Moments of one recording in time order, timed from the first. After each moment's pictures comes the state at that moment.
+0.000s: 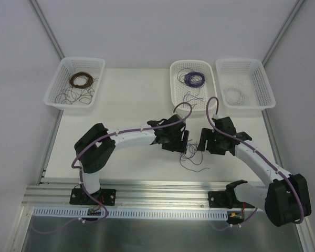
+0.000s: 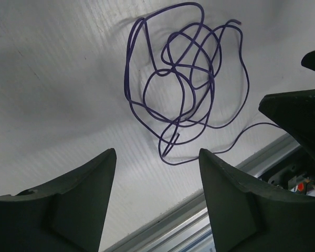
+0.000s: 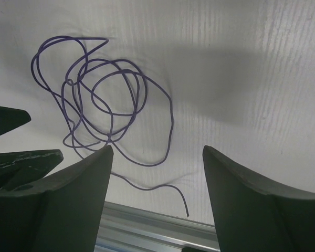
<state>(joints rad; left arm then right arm) -0.98 1.84 1.26 -0.41 0.09 -0.71 0.34 1.11 0.66 -0.61 -0.10 0.45</state>
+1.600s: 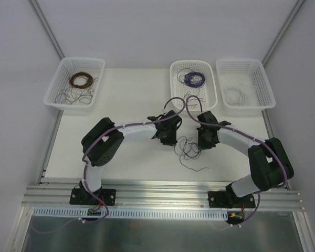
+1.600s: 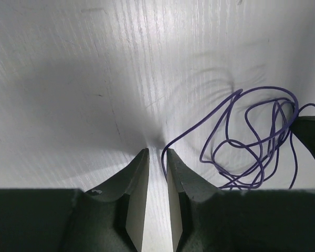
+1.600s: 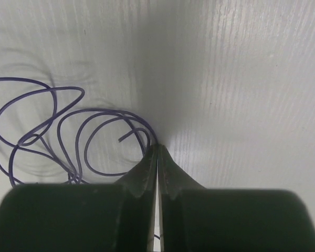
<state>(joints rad) -0.89 1.97 1.30 -0.39 -0.01 -0.80 0.45 1.49 0.80 -0.54 0.08 0.42</state>
